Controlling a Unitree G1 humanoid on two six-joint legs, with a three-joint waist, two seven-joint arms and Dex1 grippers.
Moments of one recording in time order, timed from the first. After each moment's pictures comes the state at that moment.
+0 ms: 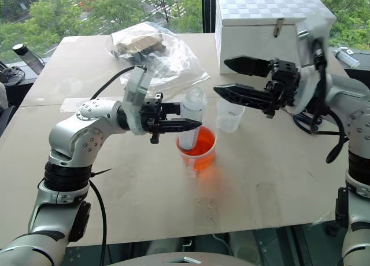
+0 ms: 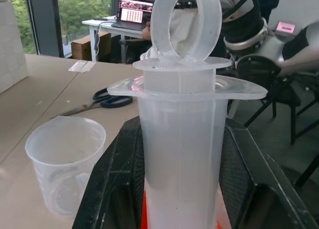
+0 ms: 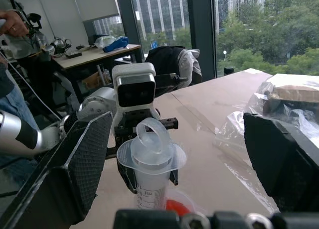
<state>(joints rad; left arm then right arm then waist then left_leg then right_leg) -0.63 0.56 -0.06 -0.21 -0.67 0.64 -1.16 -0.73 -0.76 -0.12 -0.29 1.11 0.89 0.84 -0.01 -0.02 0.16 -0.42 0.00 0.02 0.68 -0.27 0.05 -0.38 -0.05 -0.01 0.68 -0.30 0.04</state>
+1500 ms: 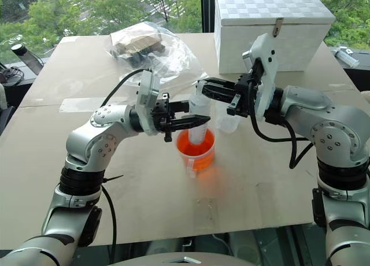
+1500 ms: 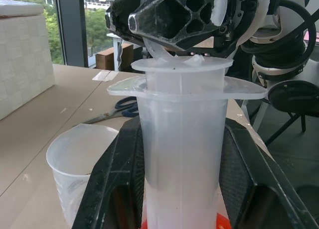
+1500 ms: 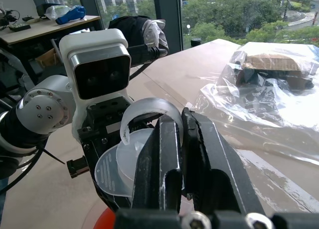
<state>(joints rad) -0.59 0.46 -0.07 -0.22 -0.62 0.57 -1.02 -0.74 -0.58 -0.06 -0.45 1.03 1.01 0.49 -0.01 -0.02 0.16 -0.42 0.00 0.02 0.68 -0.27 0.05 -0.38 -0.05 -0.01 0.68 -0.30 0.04</state>
